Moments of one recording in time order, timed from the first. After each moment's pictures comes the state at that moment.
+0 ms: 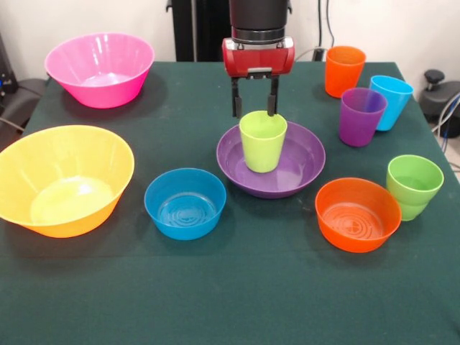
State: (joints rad) arm 0.51 0.33 -1.28 1.26 -1.09 -1.08 3.89
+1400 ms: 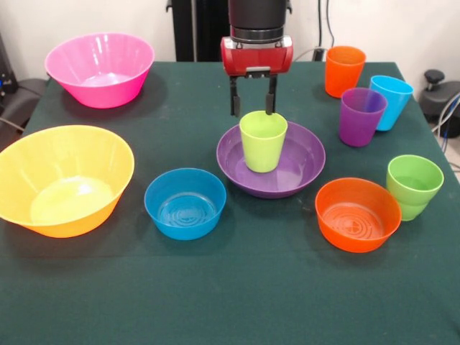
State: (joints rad) arm 0.51 0.33 -1.28 1.26 -1.11 -1.08 3.89
